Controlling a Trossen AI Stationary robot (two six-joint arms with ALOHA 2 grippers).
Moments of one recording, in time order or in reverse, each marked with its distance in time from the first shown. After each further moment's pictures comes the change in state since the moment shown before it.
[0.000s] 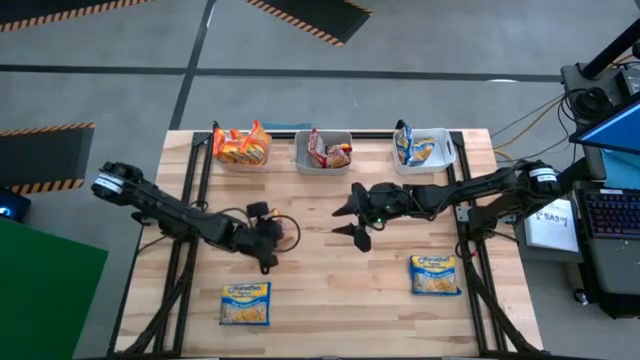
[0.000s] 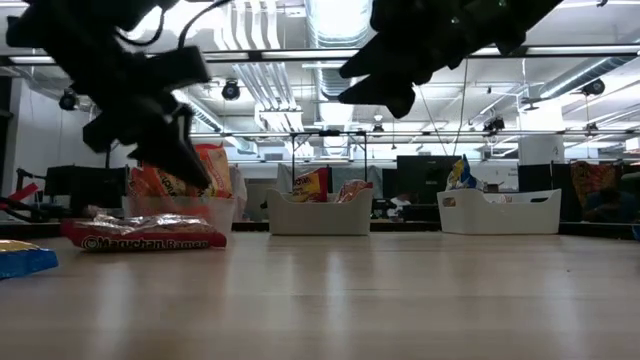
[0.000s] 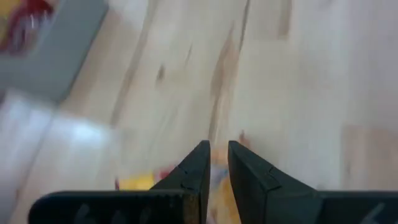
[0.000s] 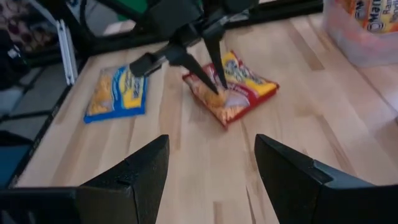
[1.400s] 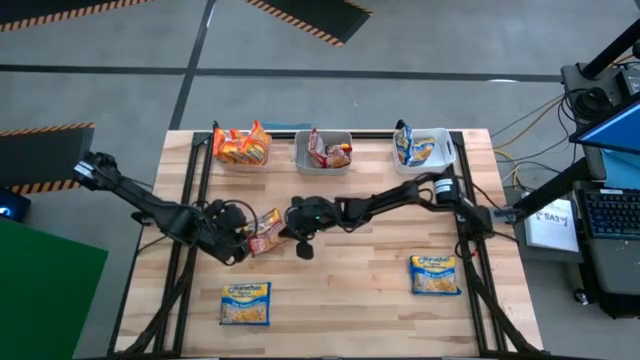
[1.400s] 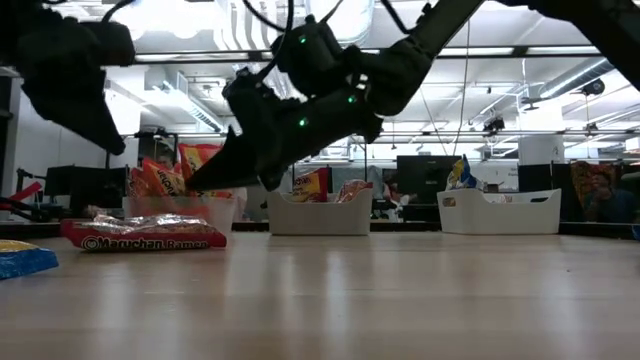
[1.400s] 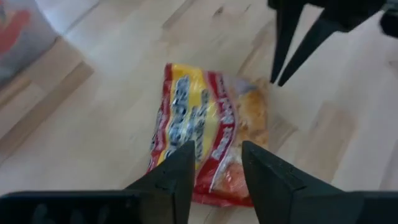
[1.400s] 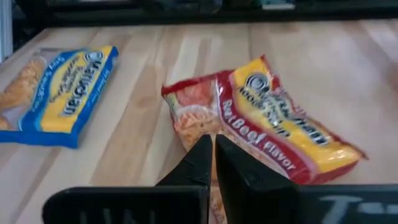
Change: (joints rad) left arm -0.154 -0.407 -0.016 -0.552 -0.002 -0.711; right arm -0.030 0.754 0.556 0.196 -0.090 -0.182
